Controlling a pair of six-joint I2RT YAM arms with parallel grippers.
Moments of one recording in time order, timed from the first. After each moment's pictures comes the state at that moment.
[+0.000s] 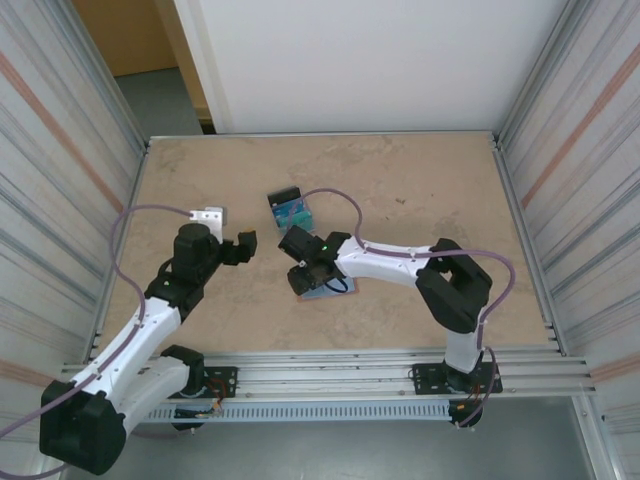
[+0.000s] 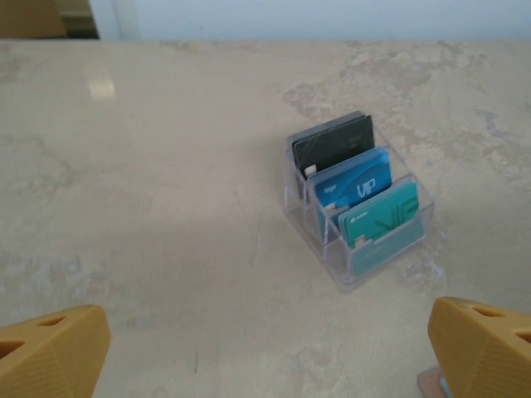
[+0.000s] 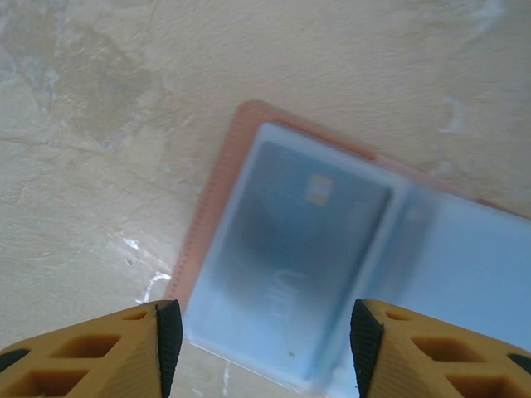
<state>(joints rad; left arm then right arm) -0.33 0.88 0.54 -0.14 -0.11 -0.19 1.01 1.89 1.33 -0.65 0.10 0.44</state>
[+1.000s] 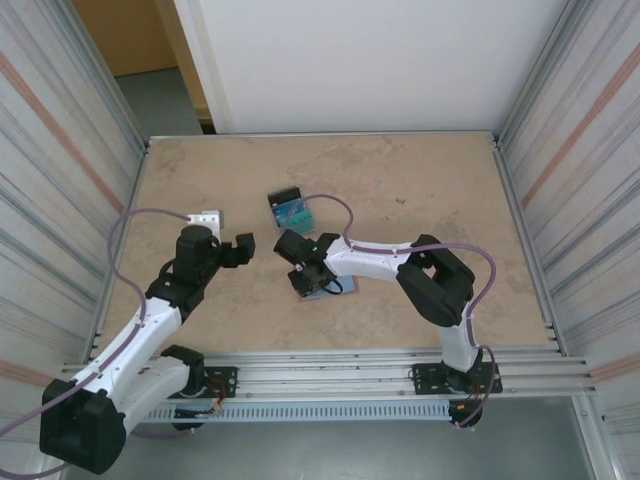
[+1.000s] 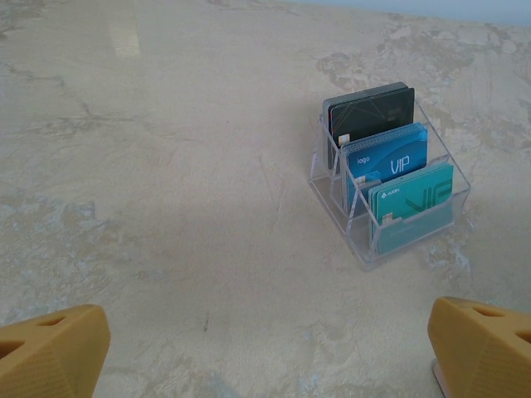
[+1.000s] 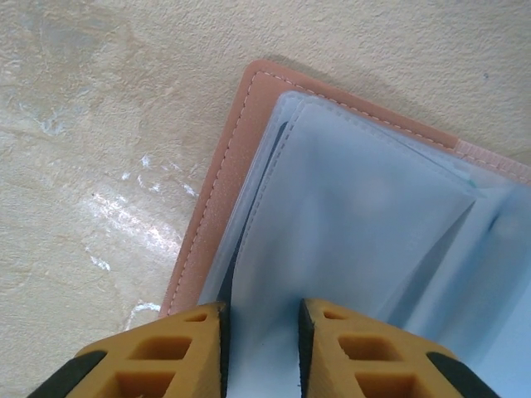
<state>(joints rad) -0.33 0.89 0.53 -0.17 -0.14 -0.25 1.01 1.98 1.37 -0.68 0.08 0.46</state>
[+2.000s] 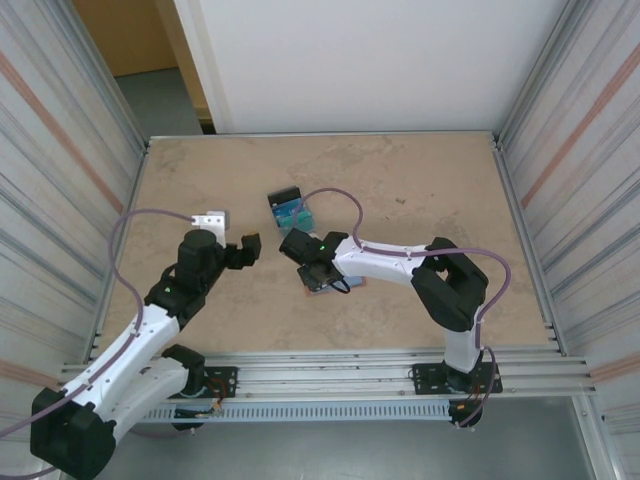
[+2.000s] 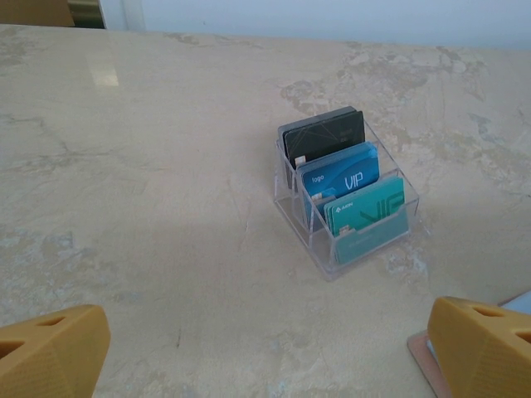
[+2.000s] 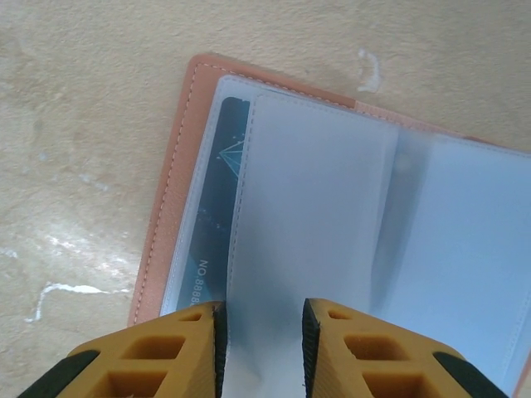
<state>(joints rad) -0.44 0.83 0.54 -0.18 -0.21 -0.24 1.00 1.88 1.33 -0.75 0.26 0.50</state>
